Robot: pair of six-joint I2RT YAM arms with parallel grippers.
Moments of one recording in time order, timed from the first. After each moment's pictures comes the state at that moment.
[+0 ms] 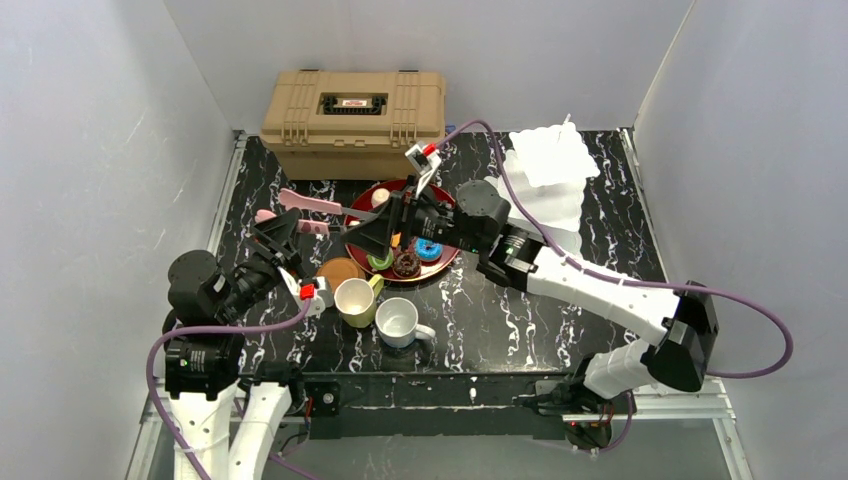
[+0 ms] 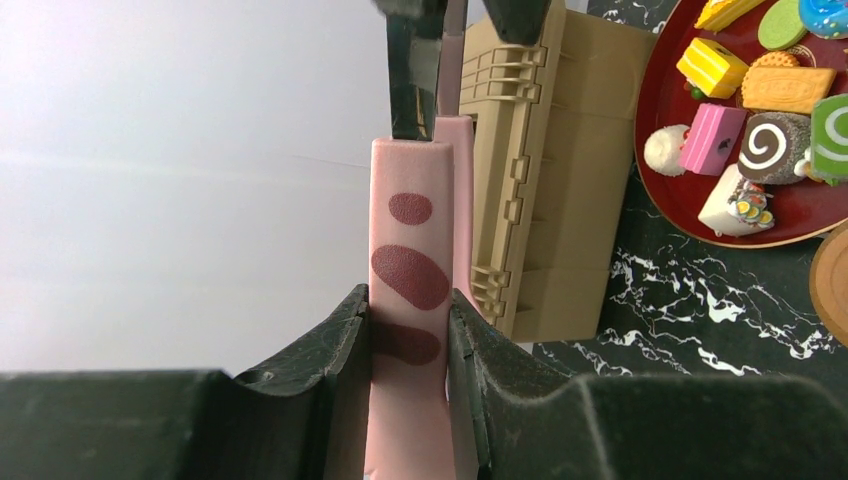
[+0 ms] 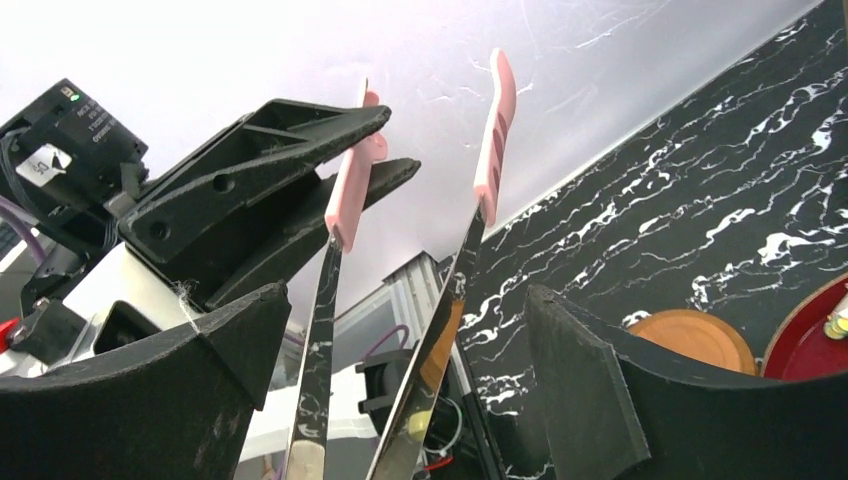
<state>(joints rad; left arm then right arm) -0.04 0.51 1.01 -0.63 0.65 1.43 1.06 1.39 1.25 0.24 -0.26 0.67</state>
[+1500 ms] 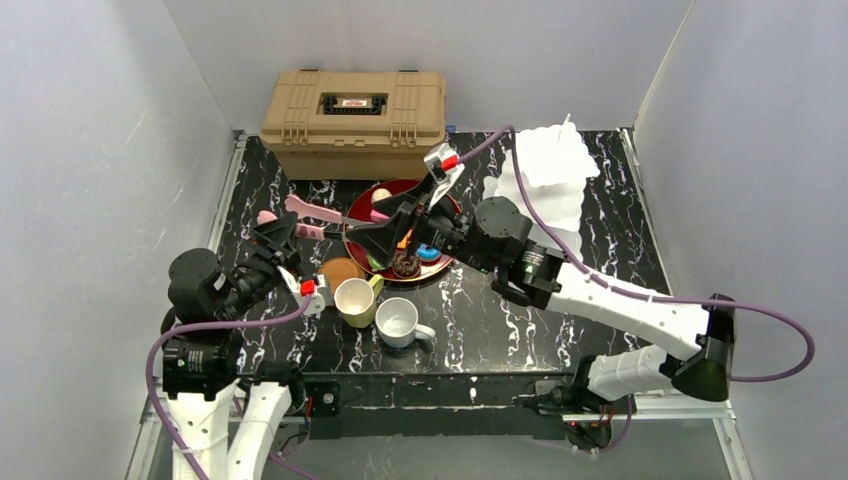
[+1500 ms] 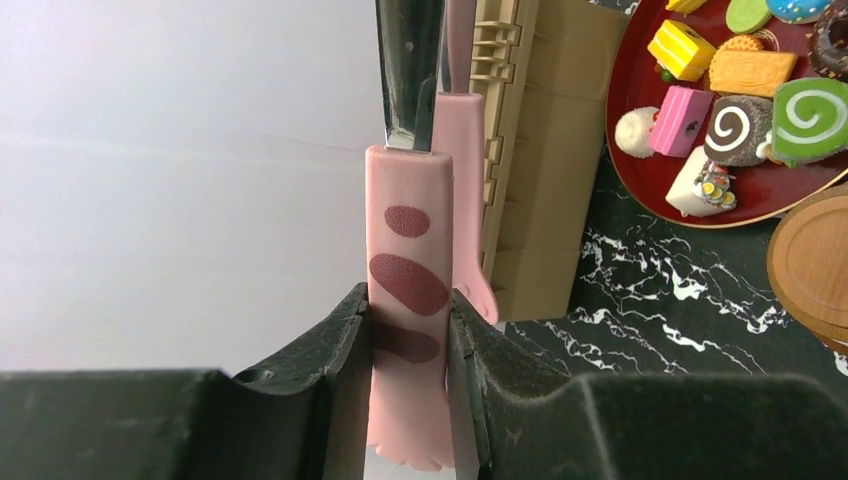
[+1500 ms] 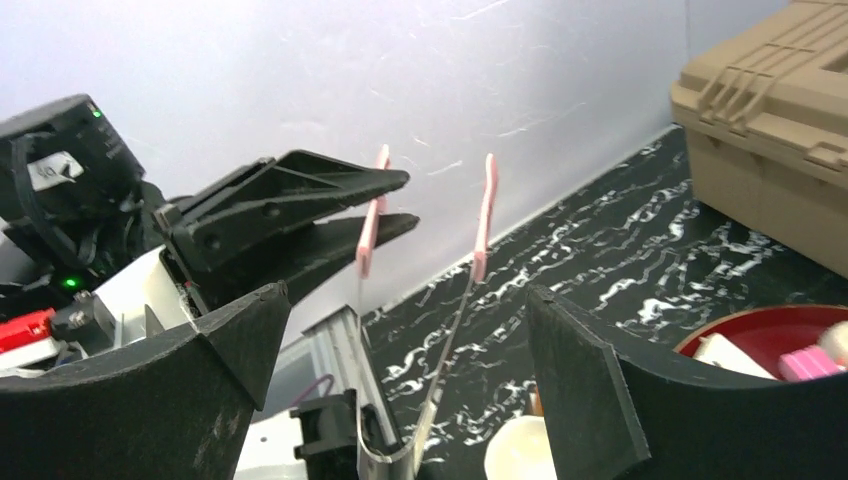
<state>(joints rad) -0.04 0.52 1.04 -0.70 0.61 1.42 1.17 1.29 1.24 0.21 0.01 0.43</state>
